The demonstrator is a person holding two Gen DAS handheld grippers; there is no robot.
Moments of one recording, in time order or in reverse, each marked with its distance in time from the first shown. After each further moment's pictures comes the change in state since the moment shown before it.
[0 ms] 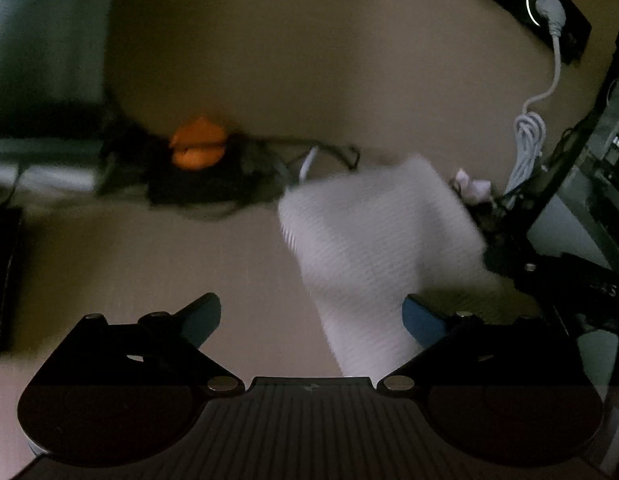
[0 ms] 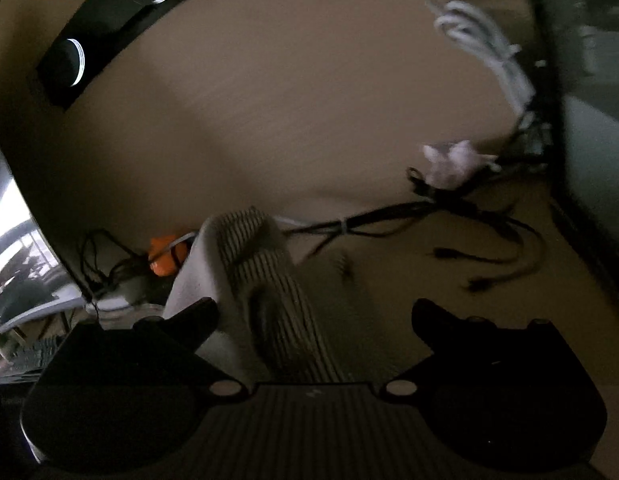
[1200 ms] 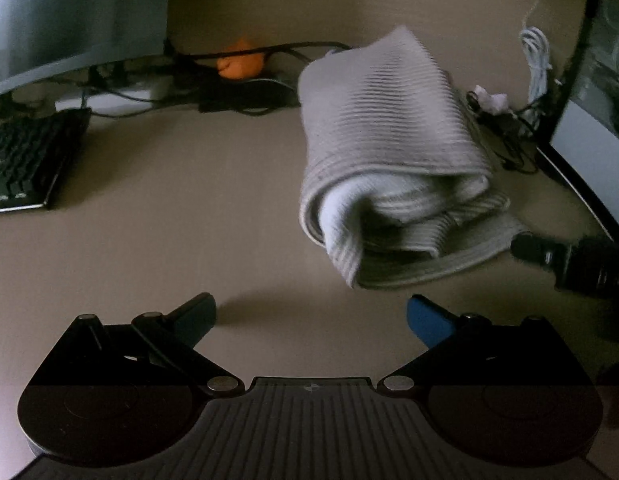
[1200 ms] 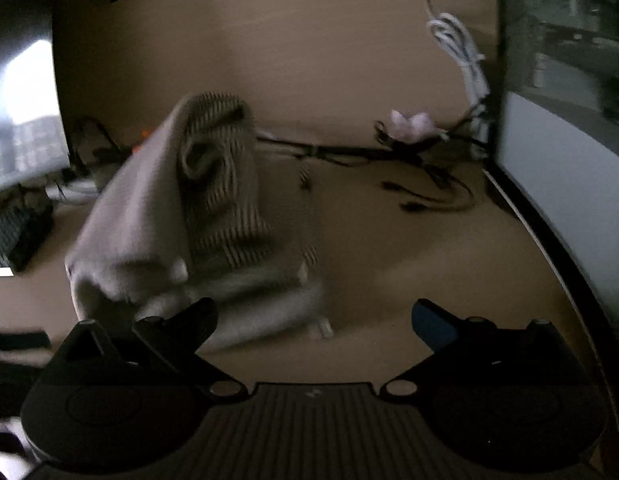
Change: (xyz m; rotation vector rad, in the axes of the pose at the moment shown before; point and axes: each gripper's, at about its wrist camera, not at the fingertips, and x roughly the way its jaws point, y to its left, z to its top) left arm -0.025 -0.022 -0.089 0.072 0.019 0.185; right arm -0.046 -0.019 -0.097 -0.262 0.049 -0.171
